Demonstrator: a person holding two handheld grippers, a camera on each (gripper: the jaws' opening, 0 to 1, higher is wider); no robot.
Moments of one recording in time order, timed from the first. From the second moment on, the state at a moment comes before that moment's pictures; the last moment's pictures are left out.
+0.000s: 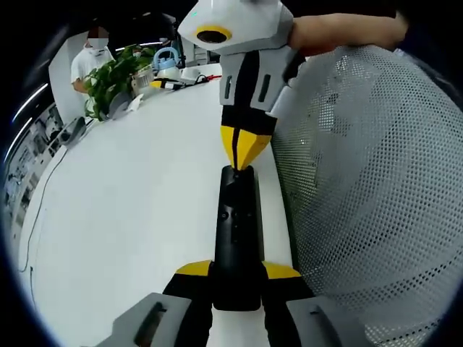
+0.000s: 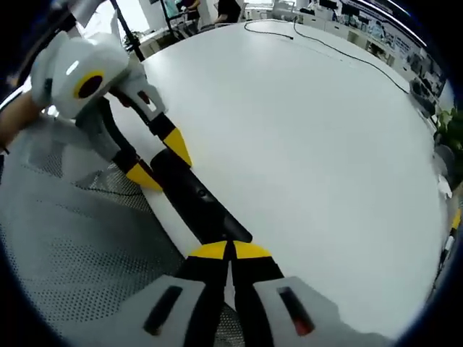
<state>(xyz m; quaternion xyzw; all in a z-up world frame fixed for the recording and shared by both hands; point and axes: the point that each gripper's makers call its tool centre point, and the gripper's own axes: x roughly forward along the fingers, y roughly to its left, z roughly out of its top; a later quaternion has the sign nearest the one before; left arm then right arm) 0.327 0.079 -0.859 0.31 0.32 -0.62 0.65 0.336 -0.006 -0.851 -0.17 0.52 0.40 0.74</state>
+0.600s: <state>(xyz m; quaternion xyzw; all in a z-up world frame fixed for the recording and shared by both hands) 0.327 0.079 -0.859 0.31 0.32 -0.62 0.65 0.335 0.003 -0.851 -0.23 0.49 0.43 0.72</state>
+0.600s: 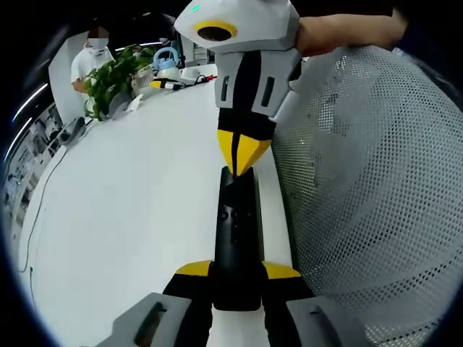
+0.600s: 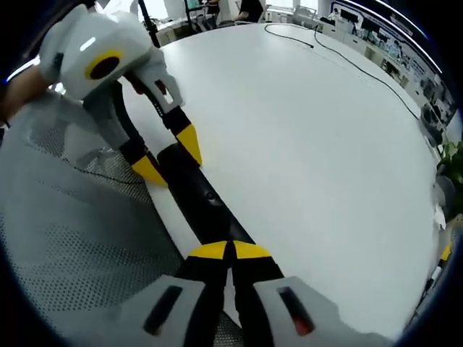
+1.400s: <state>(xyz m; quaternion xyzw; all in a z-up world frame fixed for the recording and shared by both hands) 0.326 0.079 -0.859 0.31 0.32 -0.62 0.65 0.335 0.016 -0.852 -0.28 0.45 0.47 0.70</state>
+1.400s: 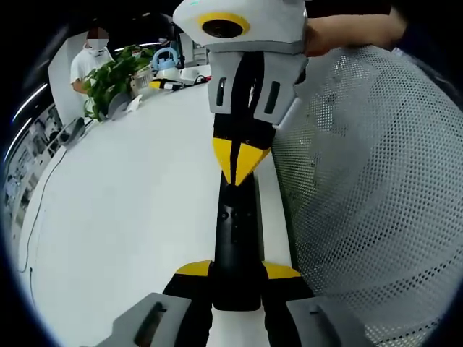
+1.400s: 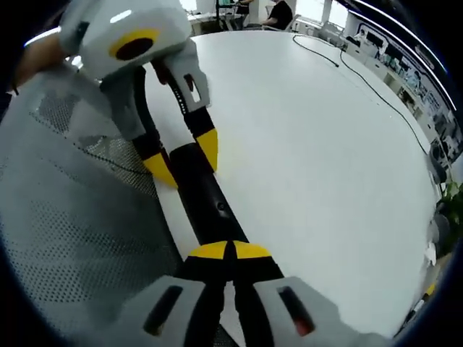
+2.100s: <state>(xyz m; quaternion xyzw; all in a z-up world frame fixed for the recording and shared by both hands) 0.327 0.079 -0.859 0.31 0.32 -0.62 0.65 0.334 0.031 -0.850 -0.30 0.42 0.50 0.69</state>
